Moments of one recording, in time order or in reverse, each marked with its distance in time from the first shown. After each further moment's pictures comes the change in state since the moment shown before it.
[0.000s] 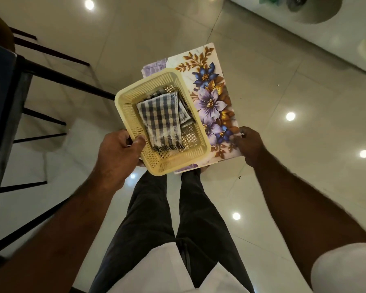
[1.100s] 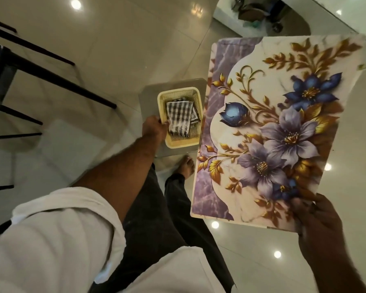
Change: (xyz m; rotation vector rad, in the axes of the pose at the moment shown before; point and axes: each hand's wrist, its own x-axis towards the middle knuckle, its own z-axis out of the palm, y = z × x) left_hand 0.134 0.006 0.144 0.111 -0.023 -0.127; right_hand -0.228 0.036 -0.162 0.279 0.311 -0.160
